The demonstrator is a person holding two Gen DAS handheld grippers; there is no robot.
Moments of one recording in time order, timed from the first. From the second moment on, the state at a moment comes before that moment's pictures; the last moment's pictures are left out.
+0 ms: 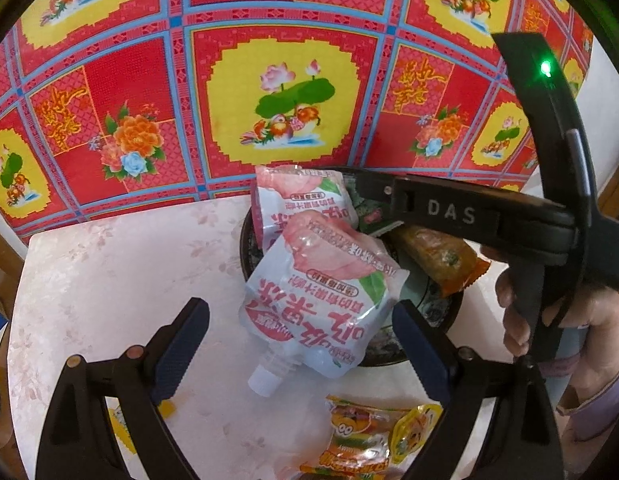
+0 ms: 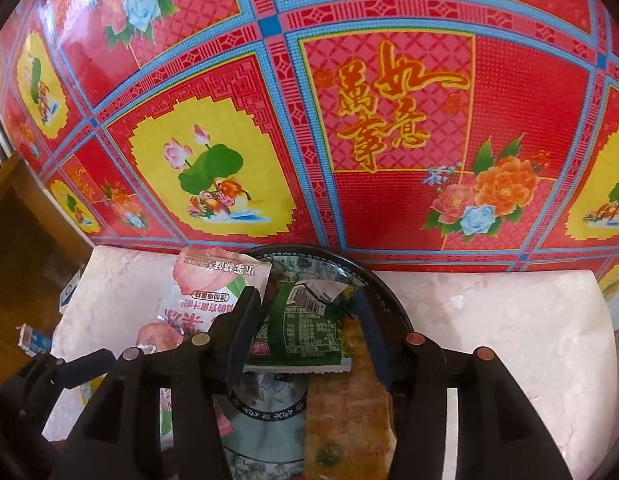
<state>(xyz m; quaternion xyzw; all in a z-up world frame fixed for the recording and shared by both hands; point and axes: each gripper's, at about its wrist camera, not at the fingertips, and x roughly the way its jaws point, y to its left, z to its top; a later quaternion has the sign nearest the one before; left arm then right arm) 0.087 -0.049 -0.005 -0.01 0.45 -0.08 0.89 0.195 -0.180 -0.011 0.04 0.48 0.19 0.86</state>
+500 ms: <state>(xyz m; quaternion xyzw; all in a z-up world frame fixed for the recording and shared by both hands) 0.052 -0.034 0.016 -0.02 0.44 -0.08 0.89 0.144 -0.196 0.028 0.05 0.45 0.20 0.87</state>
